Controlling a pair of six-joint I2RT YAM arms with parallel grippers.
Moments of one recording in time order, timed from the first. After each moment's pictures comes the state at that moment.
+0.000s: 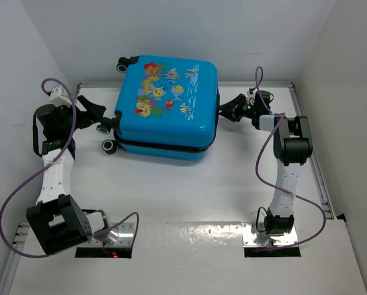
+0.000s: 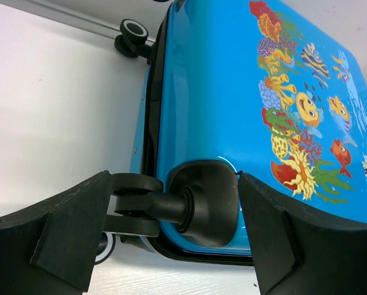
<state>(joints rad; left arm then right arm) 0.39 1.18 0.91 0.05 0.59 -0.38 -0.02 2.21 1.31 0.40 -0.78 1.04</state>
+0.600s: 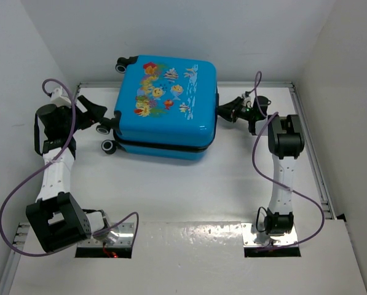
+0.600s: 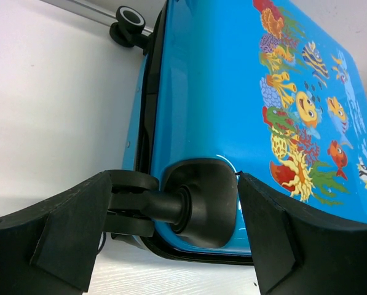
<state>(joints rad) 0.38 1.20 0.91 0.04 0.58 -0.41 -0.02 2.39 1.35 0.78 -0.95 1.31</state>
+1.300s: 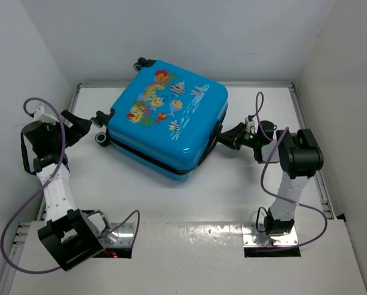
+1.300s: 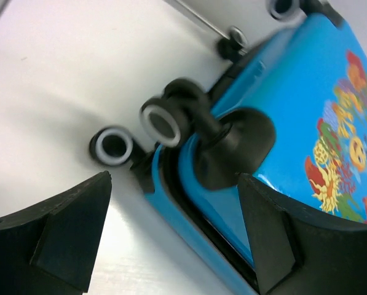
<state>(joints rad) 0.55 1.05 0.82 -0.12 0.55 -0.43 0.00 2.02 0.72 0.95 -0.92 1.22</state>
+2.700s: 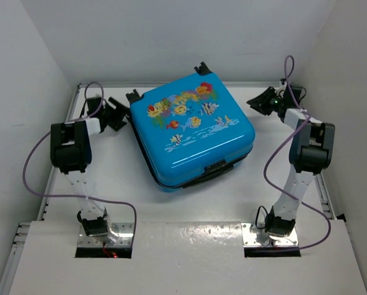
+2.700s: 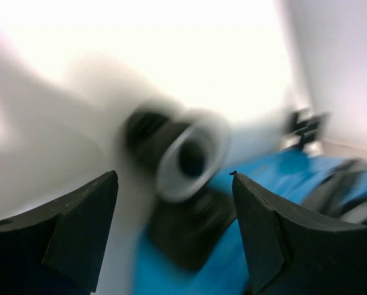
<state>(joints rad) 0.16 1.98 1.16 0.11 0.38 -0.90 -0.24 2.03 1.34 0.11 -0.64 0.61</state>
